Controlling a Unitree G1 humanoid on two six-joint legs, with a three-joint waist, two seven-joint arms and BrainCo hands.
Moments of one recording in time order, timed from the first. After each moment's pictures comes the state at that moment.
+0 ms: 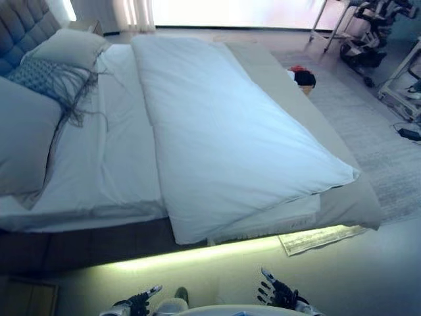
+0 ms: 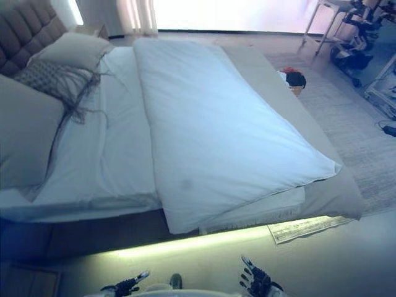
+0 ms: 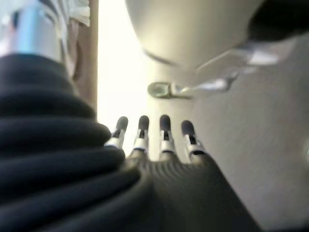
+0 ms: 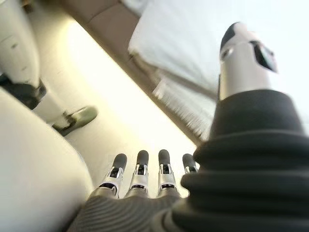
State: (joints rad) left arm -0.08 0.26 -0.20 1.39 -0.38 0.11 -0.17; right arm -0.06 -0.19 0.10 1.32 0.80 0.05 0.28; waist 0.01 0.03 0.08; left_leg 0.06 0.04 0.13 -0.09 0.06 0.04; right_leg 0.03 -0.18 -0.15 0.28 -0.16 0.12
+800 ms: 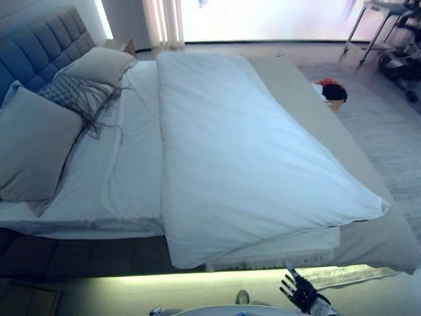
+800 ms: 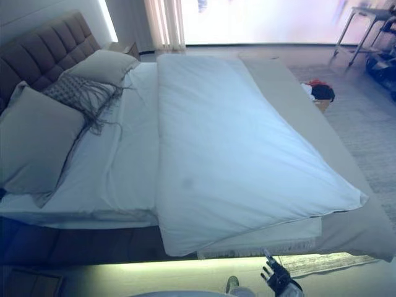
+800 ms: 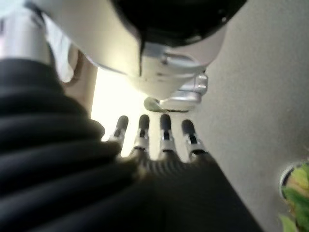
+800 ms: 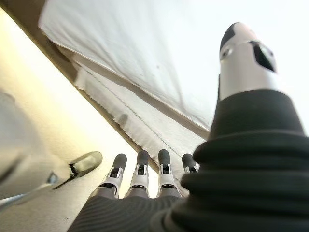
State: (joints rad) left arm -0.01 0.24 -0.19 1.39 -0.34 0.09 -0.18; right arm -0.10 -0.28 0.05 1.30 0.99 -0.02 0.21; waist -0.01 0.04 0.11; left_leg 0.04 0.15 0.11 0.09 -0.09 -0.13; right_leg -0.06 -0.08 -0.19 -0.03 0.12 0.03
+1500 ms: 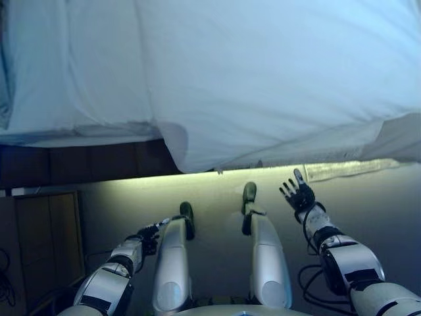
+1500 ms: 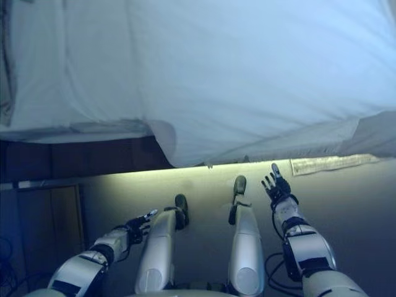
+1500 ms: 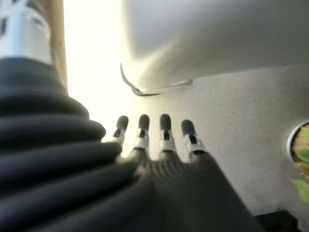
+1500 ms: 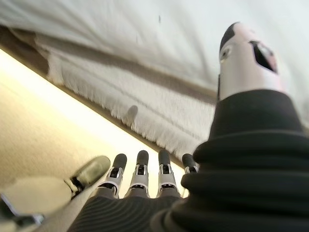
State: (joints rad) left arm -0.45 0.29 -0.29 1.30 -0.52 0.07 -0.11; right arm -0.65 -0.38 0.07 1.29 1.24 -0.04 0.15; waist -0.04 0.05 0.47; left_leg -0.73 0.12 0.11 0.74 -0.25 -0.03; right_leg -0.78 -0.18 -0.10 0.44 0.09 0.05
